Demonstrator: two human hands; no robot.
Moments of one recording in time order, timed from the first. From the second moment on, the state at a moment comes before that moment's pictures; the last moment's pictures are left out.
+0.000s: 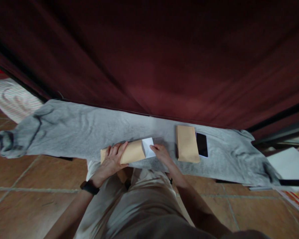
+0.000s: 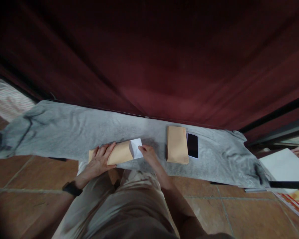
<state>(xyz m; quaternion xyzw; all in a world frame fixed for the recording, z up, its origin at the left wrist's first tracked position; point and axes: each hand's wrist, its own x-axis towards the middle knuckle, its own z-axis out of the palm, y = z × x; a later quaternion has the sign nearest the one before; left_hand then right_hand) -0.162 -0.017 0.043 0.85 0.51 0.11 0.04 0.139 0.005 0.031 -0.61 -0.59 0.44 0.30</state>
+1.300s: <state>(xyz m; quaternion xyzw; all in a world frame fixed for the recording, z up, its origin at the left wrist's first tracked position) -0.139 -0.008 0.045 0.86 0.49 0.12 0.07 0.100 -0.001 0.010 -0.67 -0.52 0.40 0.34</state>
